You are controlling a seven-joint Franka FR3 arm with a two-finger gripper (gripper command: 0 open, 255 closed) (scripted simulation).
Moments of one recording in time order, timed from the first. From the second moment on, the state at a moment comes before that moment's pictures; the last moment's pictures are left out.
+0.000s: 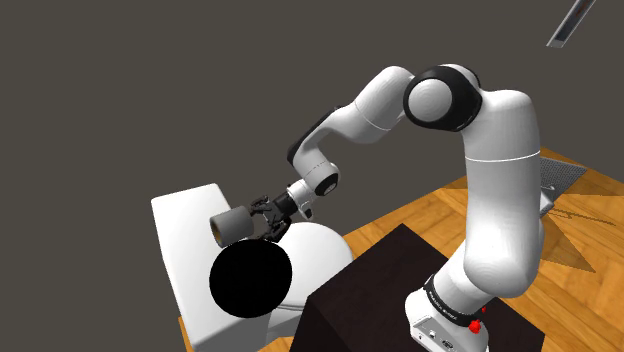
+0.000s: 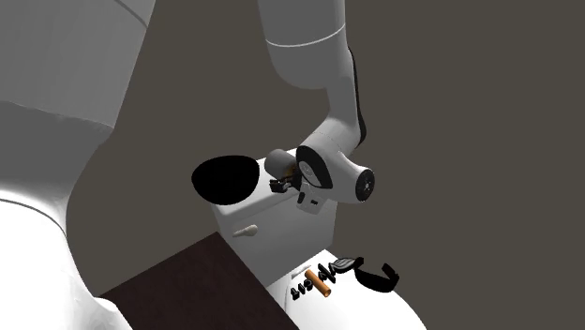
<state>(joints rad) 0.07 0.58 0.11 -2.19 1.63 2.13 0.33</state>
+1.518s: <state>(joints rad) 0.07 0.49 0.11 -2.23 1.61 2.13 0.39</state>
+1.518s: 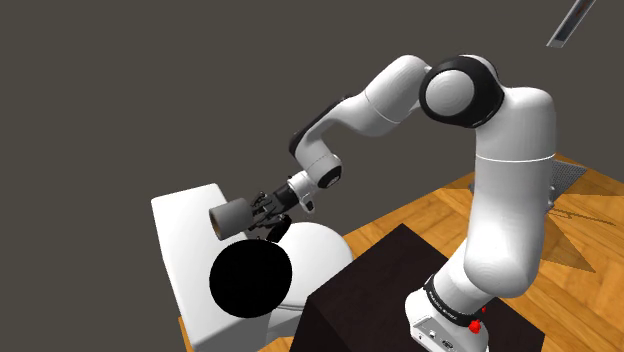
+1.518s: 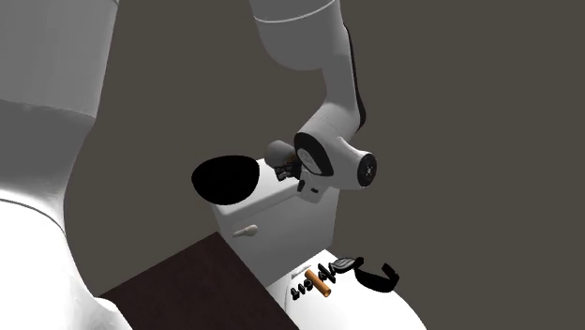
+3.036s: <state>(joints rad) 0.07 0.19 0.11 -2.31 1.50 2.10 0.64</state>
